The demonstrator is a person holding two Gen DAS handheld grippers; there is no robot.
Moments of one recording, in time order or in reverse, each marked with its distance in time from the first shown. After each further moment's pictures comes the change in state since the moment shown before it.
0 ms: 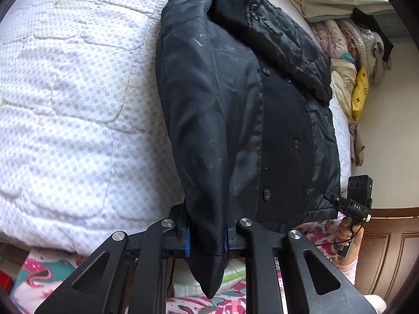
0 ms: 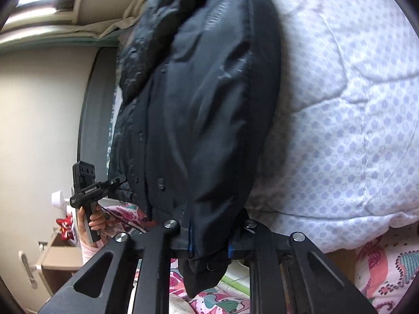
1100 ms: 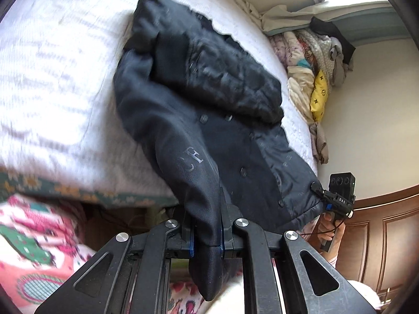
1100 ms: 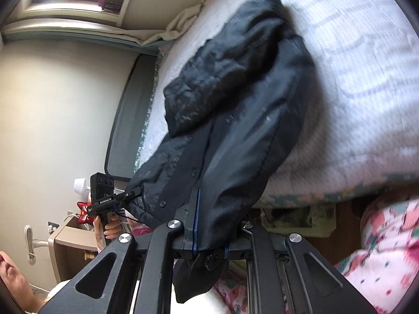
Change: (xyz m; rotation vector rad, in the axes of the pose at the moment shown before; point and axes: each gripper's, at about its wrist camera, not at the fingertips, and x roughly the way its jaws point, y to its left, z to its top) left arm -0.068 -0.044 -0.049 0.057 -0.130 -0.156; right arm -0.078 0.035 -0.026 -0.137 -0.122 0.106
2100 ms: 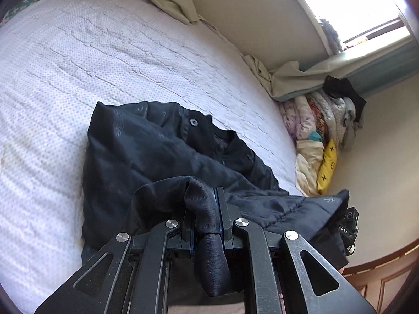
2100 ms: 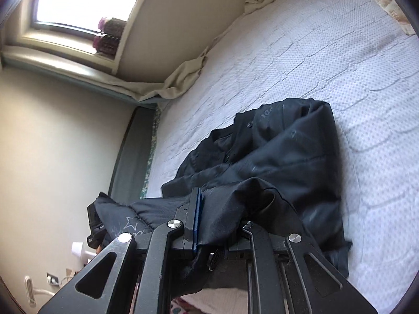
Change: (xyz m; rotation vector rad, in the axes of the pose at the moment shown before) left arm 0.058 -0.013 0.232 -0.072 -0.243 0.011; right arm 0.059 0.001 0.238 0.029 -0.198 -0.030
